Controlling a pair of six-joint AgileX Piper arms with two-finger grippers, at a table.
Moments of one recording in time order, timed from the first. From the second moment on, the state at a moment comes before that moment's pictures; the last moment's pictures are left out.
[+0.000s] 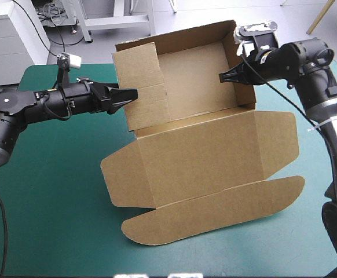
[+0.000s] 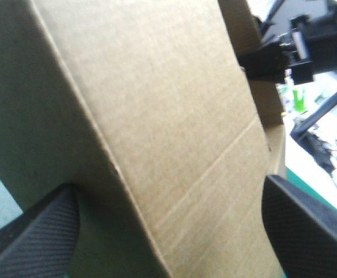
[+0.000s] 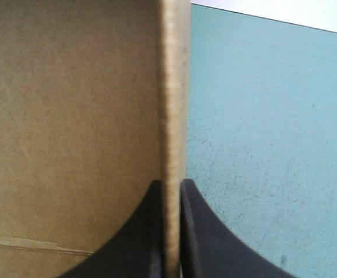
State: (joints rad) left arm -0.03 1.42 -1.35 -1.25 1.01 0.84; right arm 0.27 1.68 -1.96 0.06 1.09 -0.04
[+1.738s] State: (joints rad) left arm -0.38 1.48 -1.51 -0.13 0.74 -0.22; right arm 0.48 1.64 -1.96 -0.23 1.07 0.21
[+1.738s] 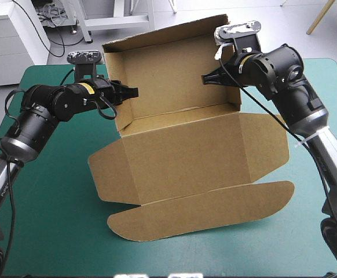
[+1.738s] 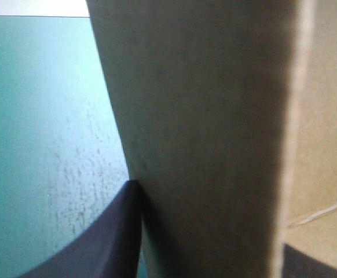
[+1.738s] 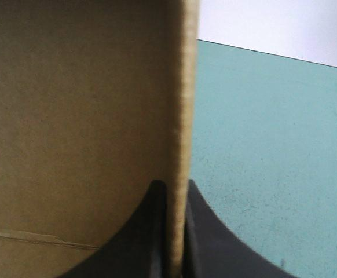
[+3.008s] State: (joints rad) left arm -0.40 1.29 -1.63 -0.13 0.88 -0.15; right arm 0.35 1.72 -1.96 -0.18 1.09 0.22
